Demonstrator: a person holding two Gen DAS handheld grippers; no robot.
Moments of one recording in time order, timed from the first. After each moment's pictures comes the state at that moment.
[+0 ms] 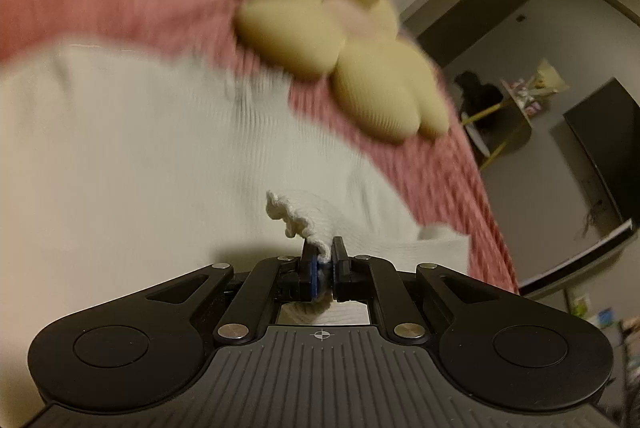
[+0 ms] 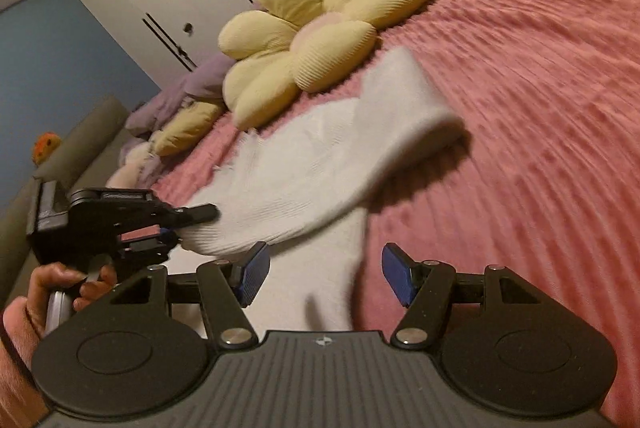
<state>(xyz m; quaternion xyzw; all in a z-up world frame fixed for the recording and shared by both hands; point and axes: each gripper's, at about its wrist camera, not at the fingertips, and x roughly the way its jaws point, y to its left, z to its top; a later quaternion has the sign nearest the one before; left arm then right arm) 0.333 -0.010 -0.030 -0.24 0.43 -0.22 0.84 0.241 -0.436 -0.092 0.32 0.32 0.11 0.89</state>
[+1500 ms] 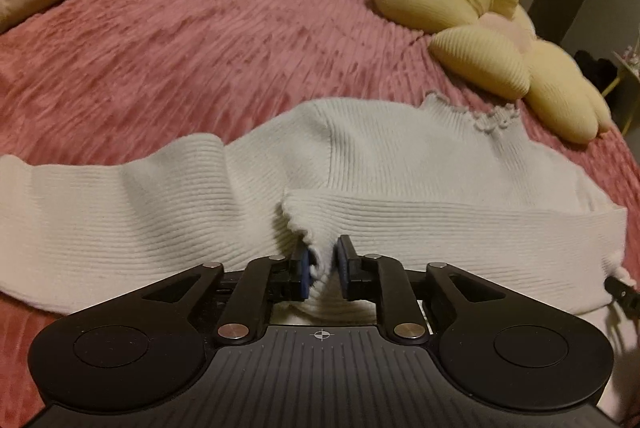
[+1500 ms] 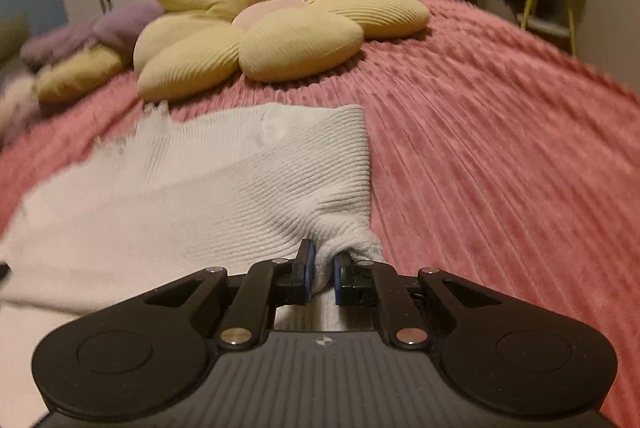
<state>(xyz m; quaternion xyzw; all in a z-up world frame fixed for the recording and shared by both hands) 0.350 0.106 -0.074 -0.10 0.43 -0.06 0.89 0.352 -0.337 -0.106 0.10 0.36 -0.06 0.93</state>
